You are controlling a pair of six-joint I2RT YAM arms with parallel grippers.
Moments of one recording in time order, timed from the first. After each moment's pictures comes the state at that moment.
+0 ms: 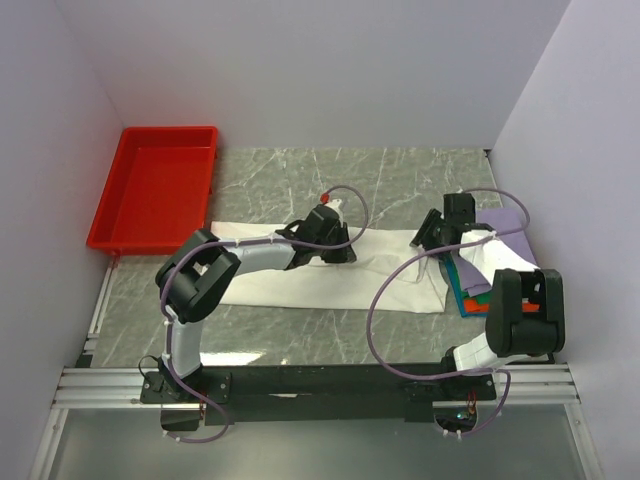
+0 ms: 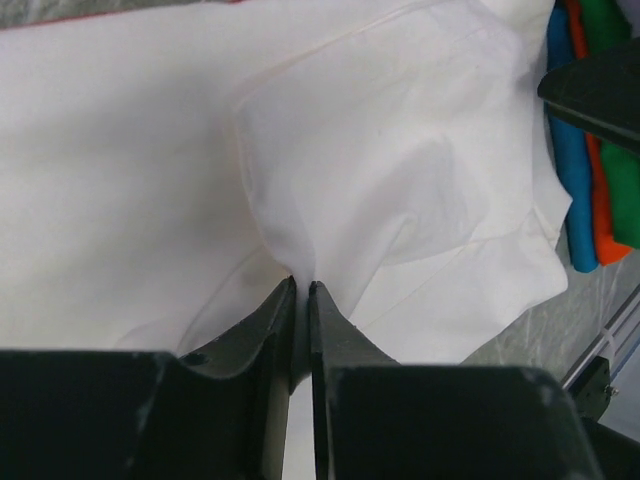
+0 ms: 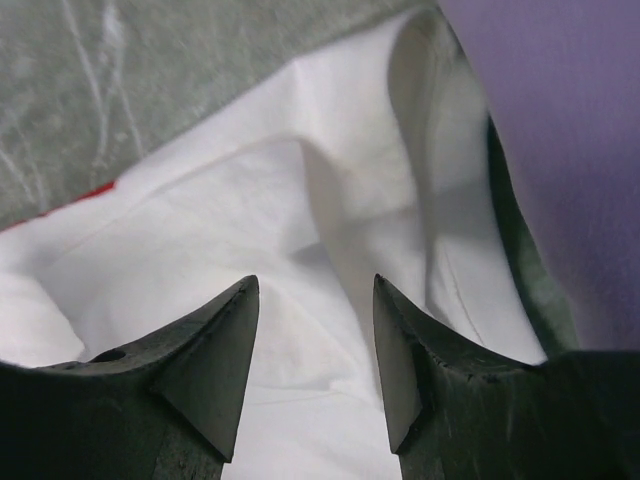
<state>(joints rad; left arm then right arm) -0.79 1.95 1.21 0.09 0.14 -0.70 -0.01 1.49 0.88 -0.34 -0.09 0.55</state>
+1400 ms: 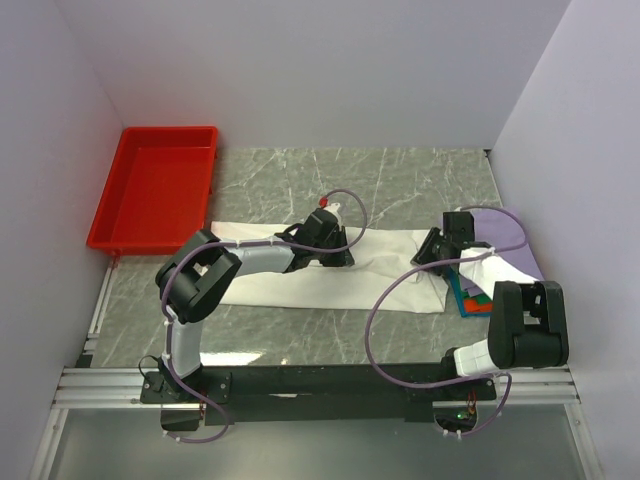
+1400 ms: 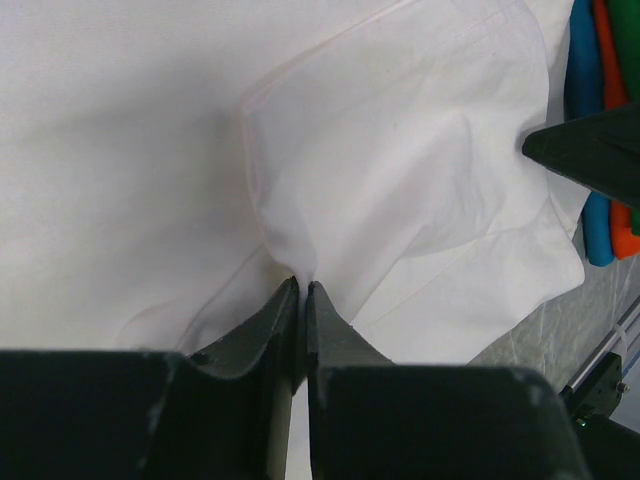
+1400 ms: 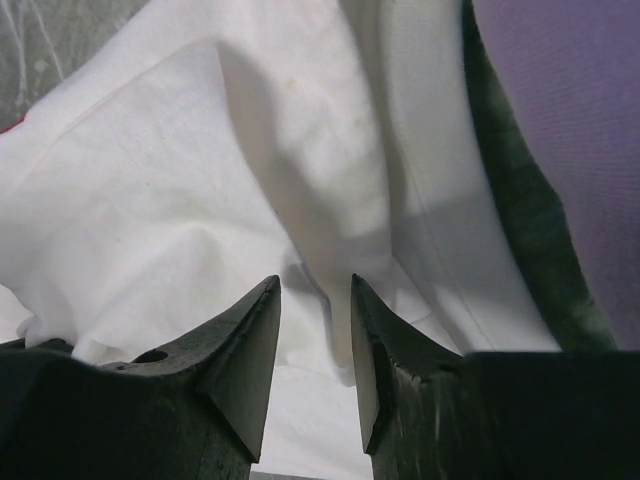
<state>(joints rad) -0.80 1.95 1.16 0.11 0.13 -0.70 -0.01 1.42 0.70 -0.26 -0.11 0.57</state>
